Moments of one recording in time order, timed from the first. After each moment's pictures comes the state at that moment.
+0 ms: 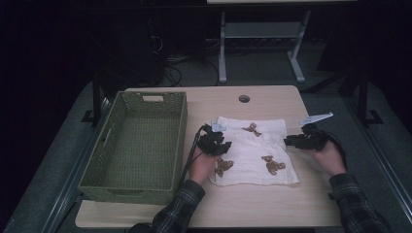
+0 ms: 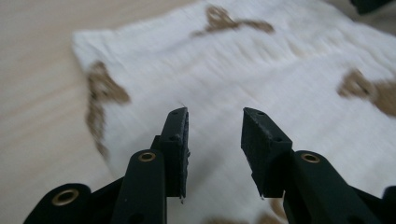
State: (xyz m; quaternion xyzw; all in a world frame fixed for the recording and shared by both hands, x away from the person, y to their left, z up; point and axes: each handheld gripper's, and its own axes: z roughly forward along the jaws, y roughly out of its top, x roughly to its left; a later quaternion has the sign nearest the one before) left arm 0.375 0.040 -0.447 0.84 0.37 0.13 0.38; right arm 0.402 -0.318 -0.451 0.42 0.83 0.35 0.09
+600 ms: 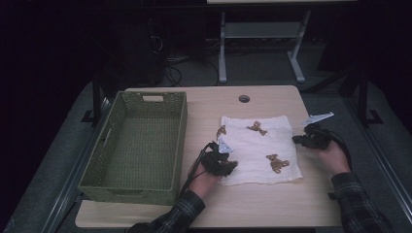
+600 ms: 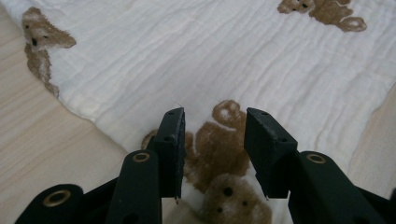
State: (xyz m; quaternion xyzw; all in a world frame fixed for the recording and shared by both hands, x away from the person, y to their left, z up) left arm 0.332 0.032 -0.458 0.87 0.31 0.12 0.35; right arm 0.406 -0.332 -0.452 0.44 0.84 0.29 0.14
